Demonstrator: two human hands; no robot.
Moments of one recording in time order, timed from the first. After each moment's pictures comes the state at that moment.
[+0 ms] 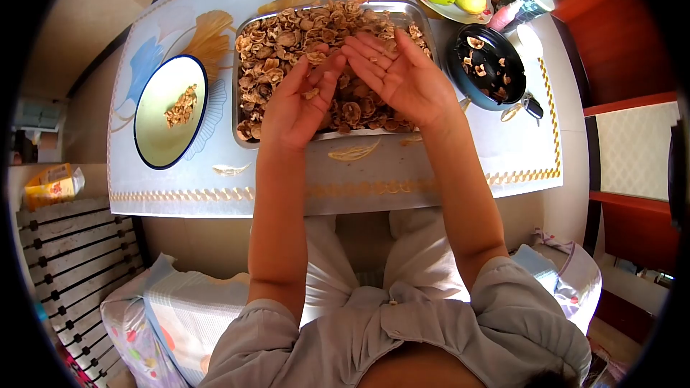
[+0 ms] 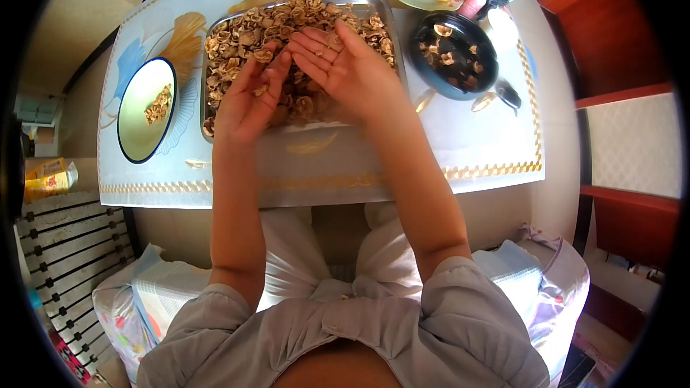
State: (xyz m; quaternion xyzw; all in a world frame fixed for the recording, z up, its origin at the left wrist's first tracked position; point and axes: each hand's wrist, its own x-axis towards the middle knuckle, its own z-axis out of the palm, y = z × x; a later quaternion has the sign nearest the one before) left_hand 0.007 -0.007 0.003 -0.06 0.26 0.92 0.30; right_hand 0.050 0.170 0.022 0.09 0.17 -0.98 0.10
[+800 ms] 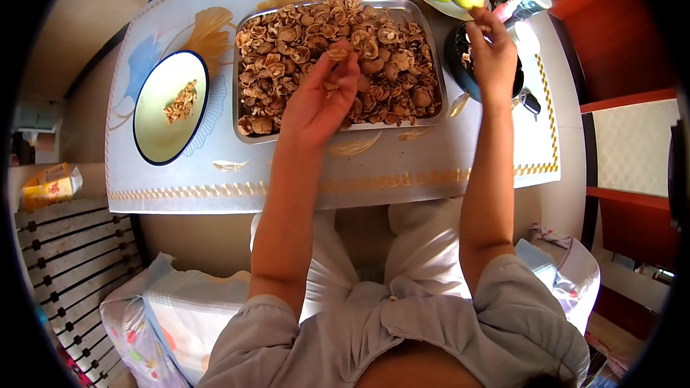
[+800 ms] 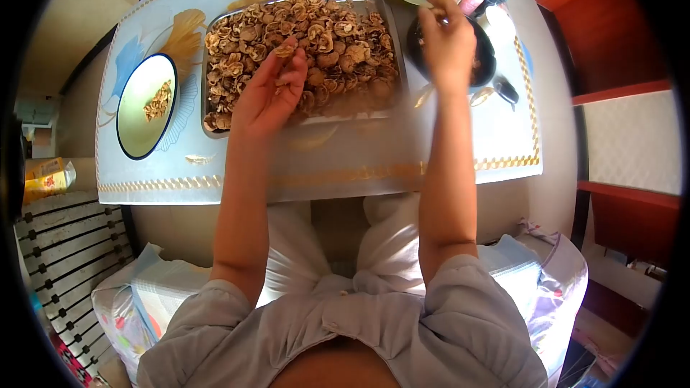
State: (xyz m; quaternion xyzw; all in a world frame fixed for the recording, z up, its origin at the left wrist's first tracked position) left_hand 0.011 0.005 -0.018 -0.07 0.06 0.91 0.40; right_hand 0.062 0.260 0.029 0.18 0.84 -0.35 -0.38
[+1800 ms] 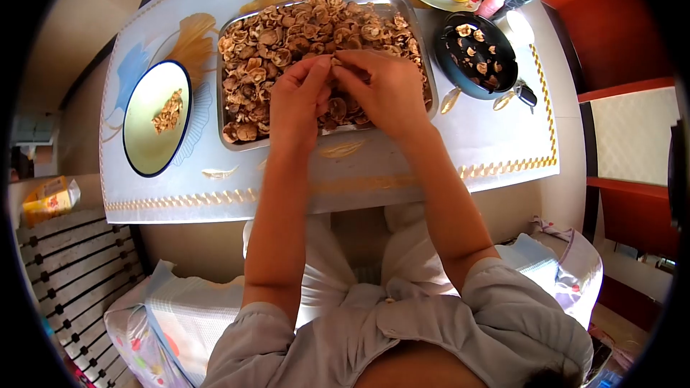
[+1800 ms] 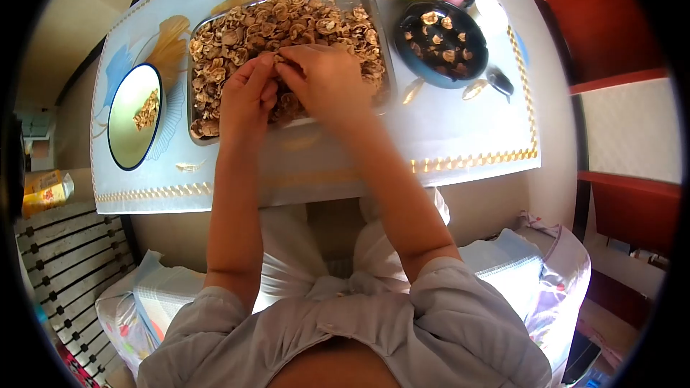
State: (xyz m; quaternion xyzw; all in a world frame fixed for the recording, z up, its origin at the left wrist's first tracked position) left_hand 0.027 0.015 0.002 0.00 0.51 0.83 0.22; right_hand 0.068 0.148 0.016 -0.04 0.89 -0.37 -0.27
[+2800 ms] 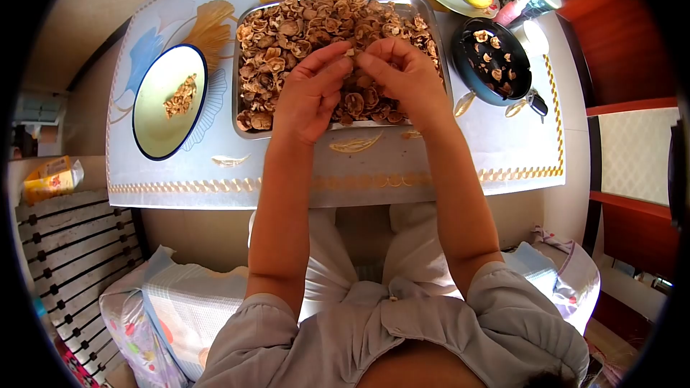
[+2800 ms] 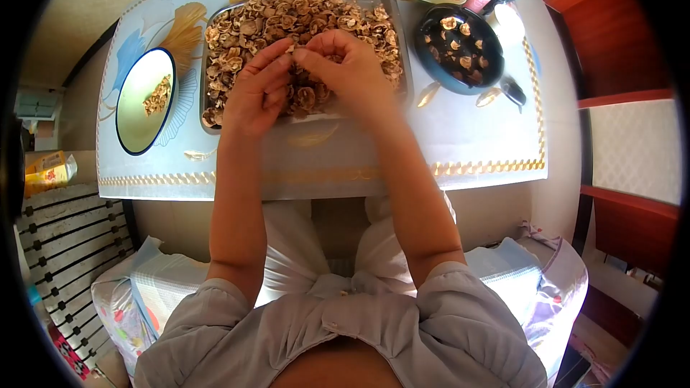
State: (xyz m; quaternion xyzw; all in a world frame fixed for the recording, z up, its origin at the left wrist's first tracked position) left_hand 0.018 -0.002 0.001 0.01 0.41 0.86 0.30; right_hand 0.068 0.152 0.025 0.08 0.70 -0.71 -0.04
